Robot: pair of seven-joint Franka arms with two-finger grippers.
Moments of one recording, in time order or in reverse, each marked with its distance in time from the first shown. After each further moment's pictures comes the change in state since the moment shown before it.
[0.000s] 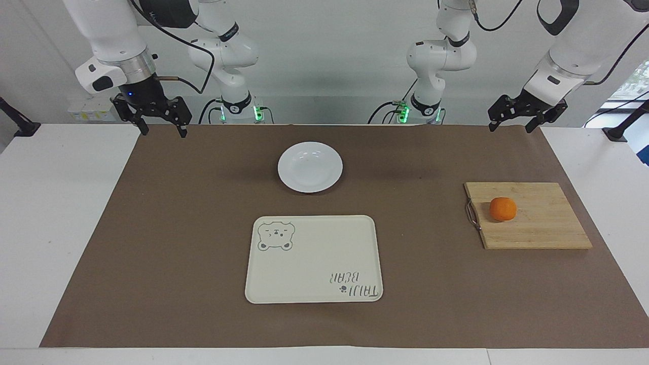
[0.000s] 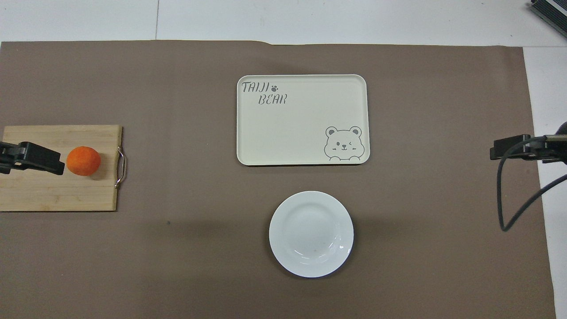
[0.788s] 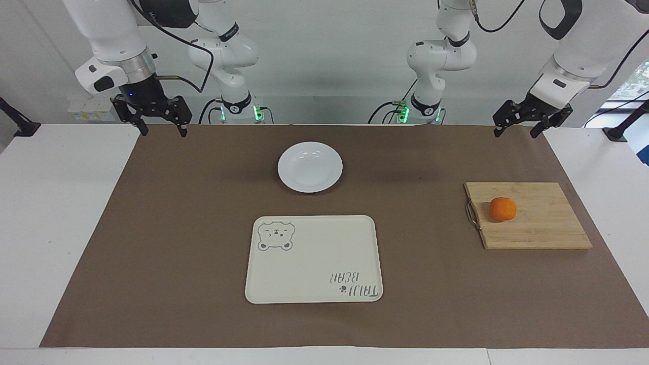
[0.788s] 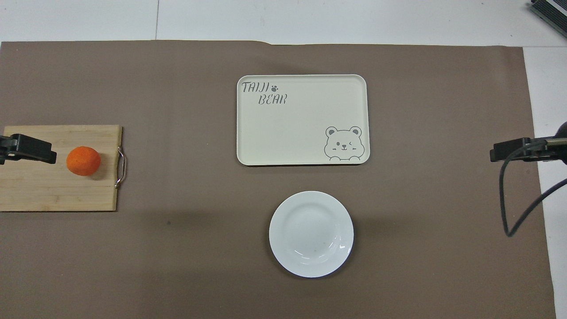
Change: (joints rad) left arm 0.051 -0.002 0.015 -0.084 0.003 0.149 0.039; right arm 0.000 0.000 0.000 0.000 0.000 0.000 -0.072
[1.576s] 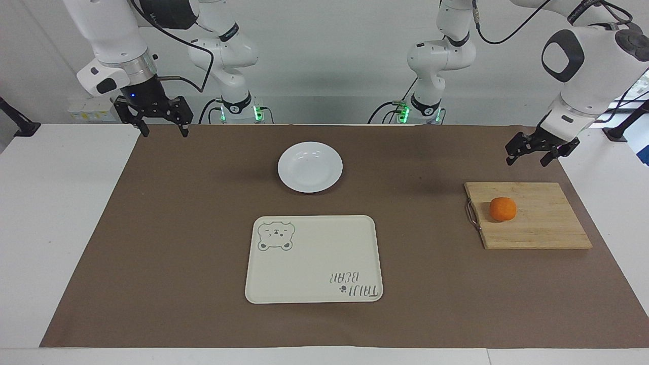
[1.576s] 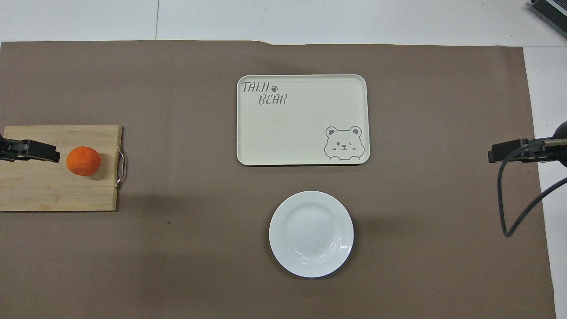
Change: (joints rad) left arm 0.076 0.020 0.003 -0.183 0.001 0.246 0.114; right arm 0.001 0.000 0.000 -0.006 0.003 0.000 -0.001
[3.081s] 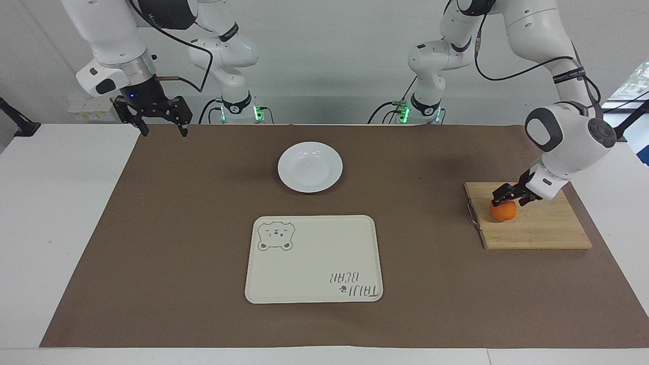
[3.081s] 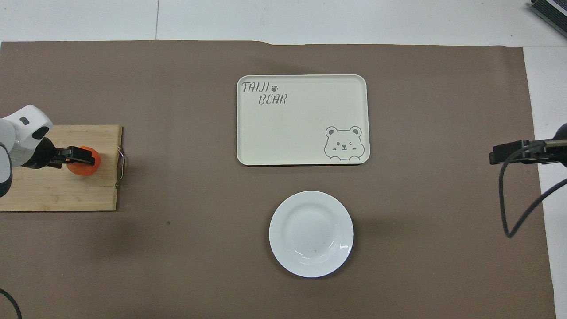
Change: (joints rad) left arm 0.073 0.221 -0.006 -0.148 -0.096 0.303 0.030; right arm -0.005 0.001 0.000 0.001 0.000 -0.013 0.000
